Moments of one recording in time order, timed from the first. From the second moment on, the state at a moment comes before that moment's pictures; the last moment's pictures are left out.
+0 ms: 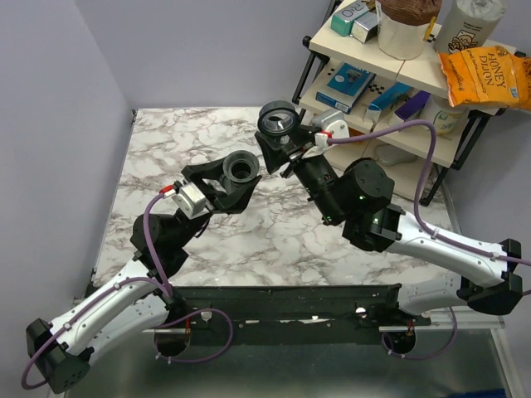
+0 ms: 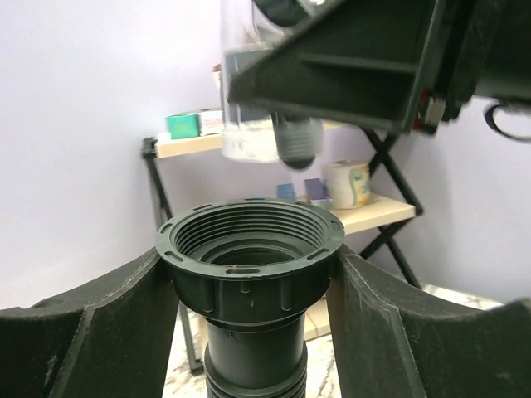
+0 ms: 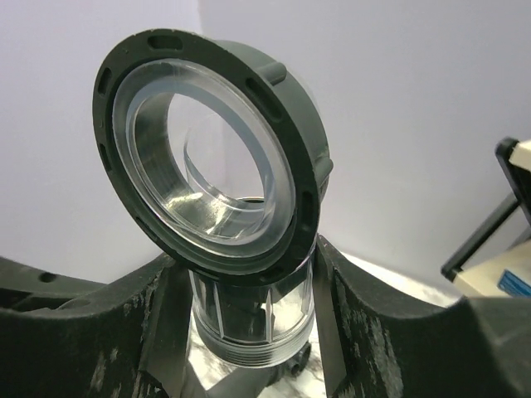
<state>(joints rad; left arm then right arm) -0.75 0.71 0.63 0.68 0.14 0.06 1.22 1.29 1.39 0.31 0.58 -0.21</state>
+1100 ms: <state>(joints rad) -0.75 0.70 0.63 0.67 0.35 -0.15 0.99 1.25 1.36 0.21 -0.49 0.16</state>
